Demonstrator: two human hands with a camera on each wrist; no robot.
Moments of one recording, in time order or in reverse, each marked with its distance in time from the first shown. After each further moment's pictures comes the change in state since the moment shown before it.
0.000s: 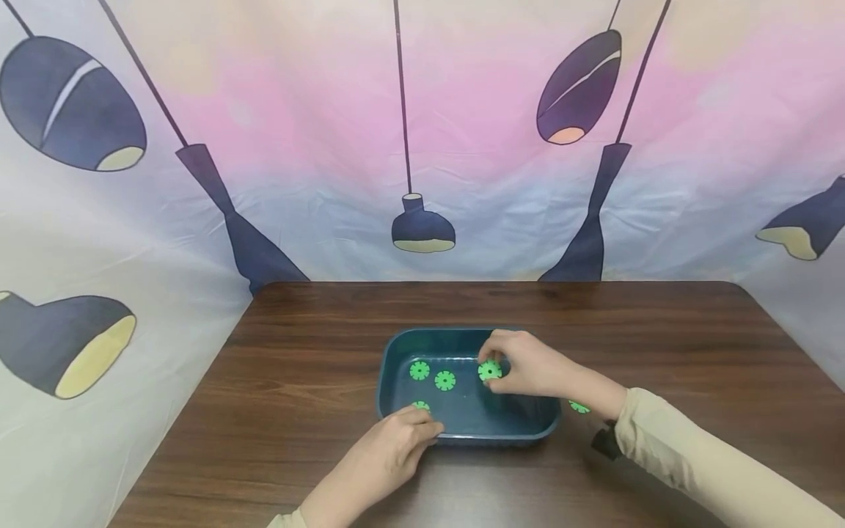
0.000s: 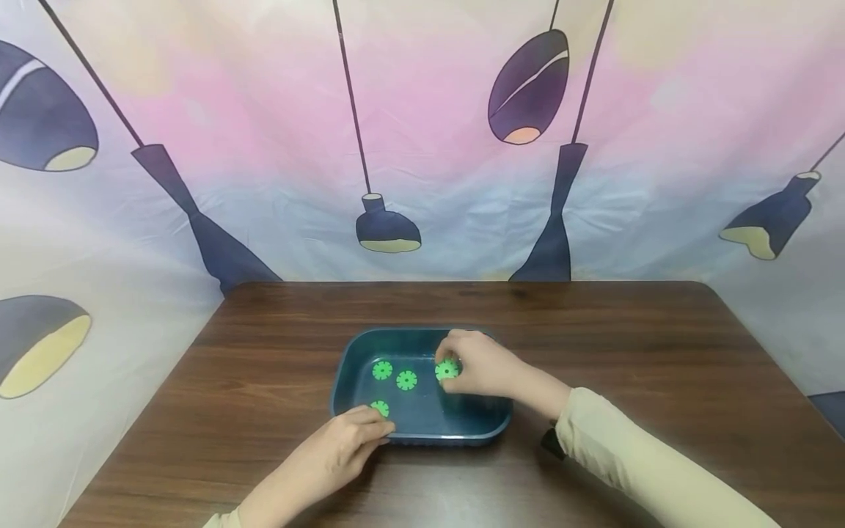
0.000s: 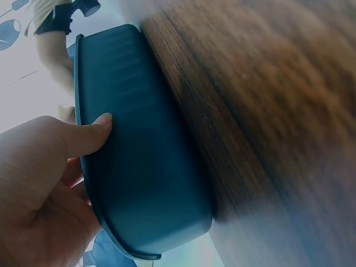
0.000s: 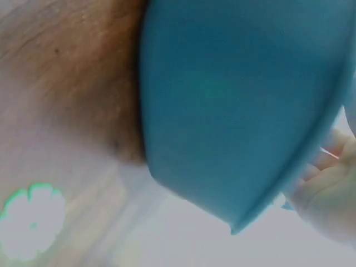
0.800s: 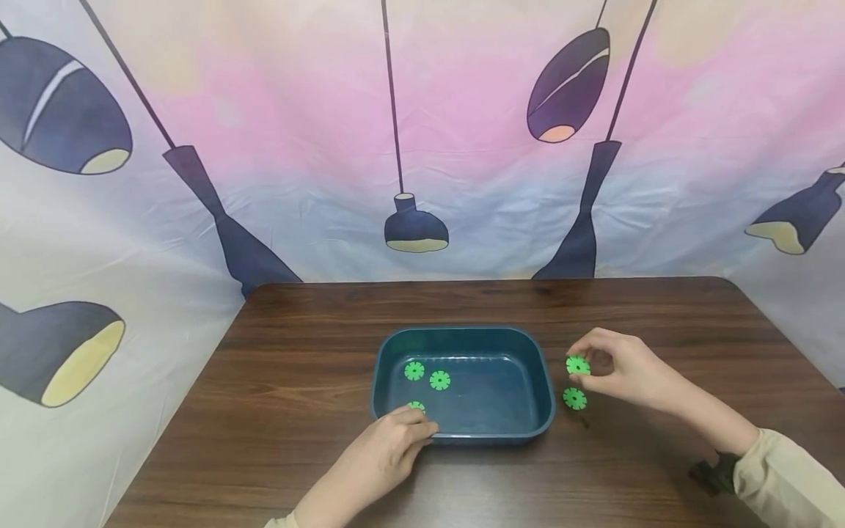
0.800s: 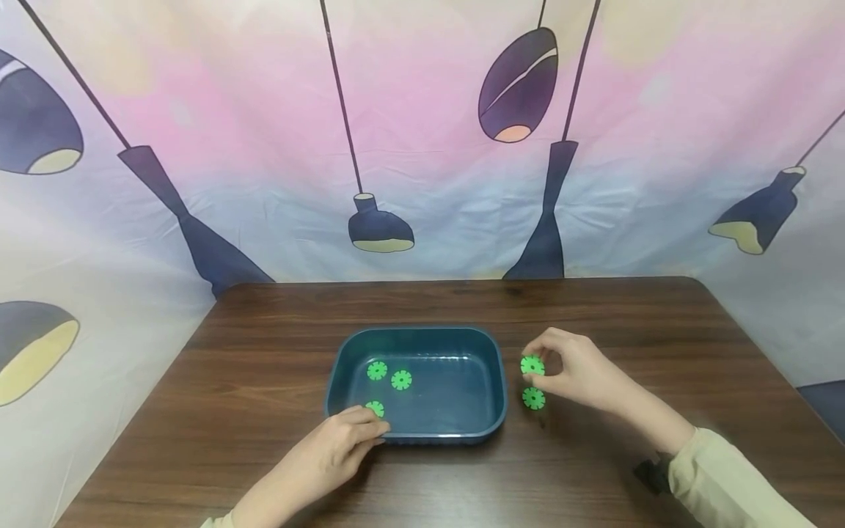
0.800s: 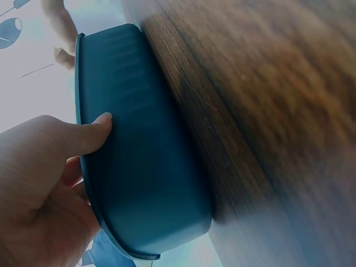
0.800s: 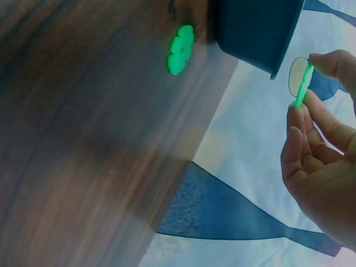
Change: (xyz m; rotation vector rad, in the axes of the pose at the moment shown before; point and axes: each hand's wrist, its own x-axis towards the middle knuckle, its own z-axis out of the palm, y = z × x) left_hand -0.001 -0.002 0.001 -0.003 0.061 0.038; right_hand -0.100 0.044 -0.045 -0.064 0.260 0.130
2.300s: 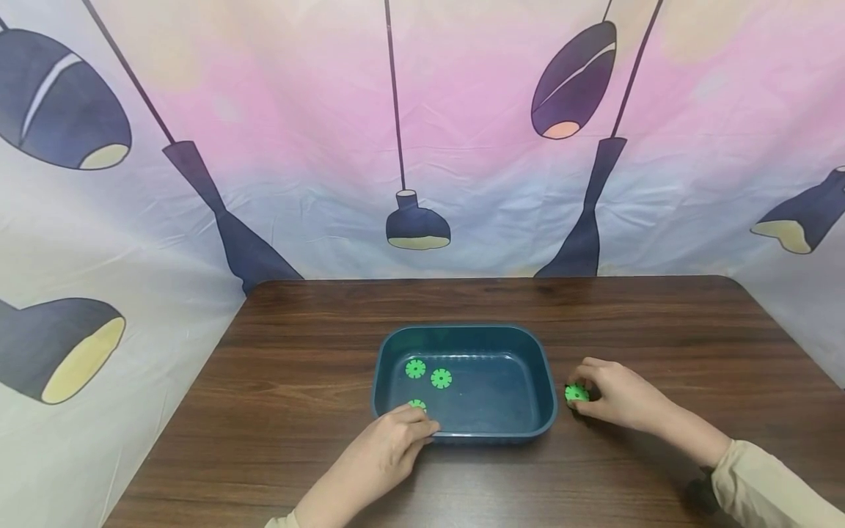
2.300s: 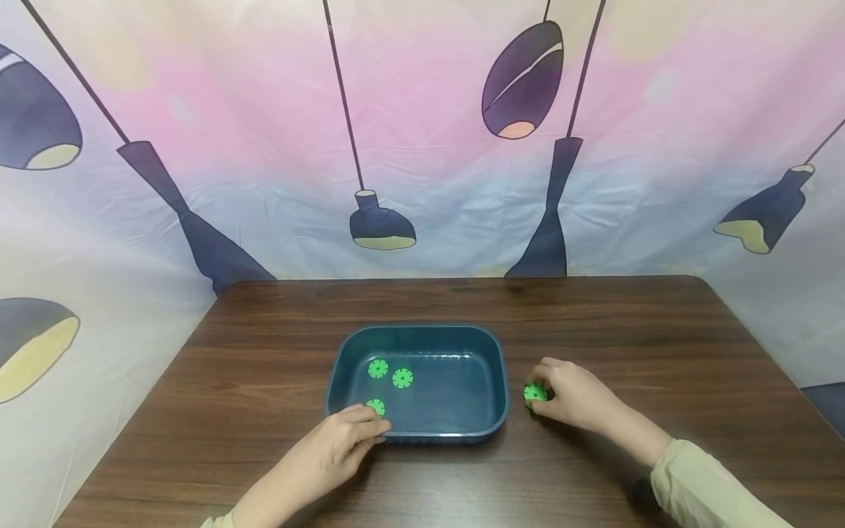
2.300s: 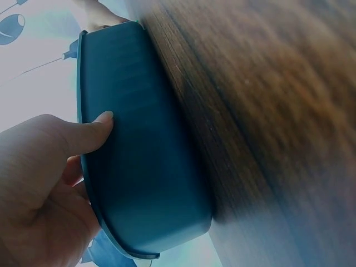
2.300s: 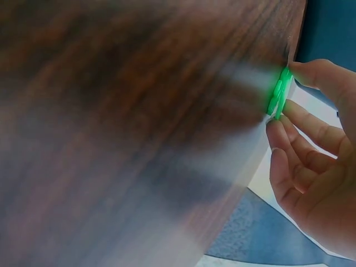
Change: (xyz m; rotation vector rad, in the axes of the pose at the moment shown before) left_hand 0.000 0.001 -0.002 -0.018 -0.019 -0.019; right_hand -0.012 0.022 0.039 -0.119 -0.184 0.052
